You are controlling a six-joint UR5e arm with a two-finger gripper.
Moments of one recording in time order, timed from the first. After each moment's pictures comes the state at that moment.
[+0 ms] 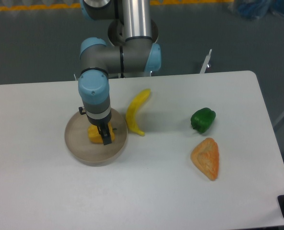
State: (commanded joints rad) arm 1.84 -1.87 -1.80 -1.12 1.54 1.29
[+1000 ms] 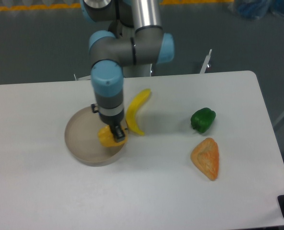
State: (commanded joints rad) arm 2.04 -1.77 -1.71 -1.15 1.54 1.29
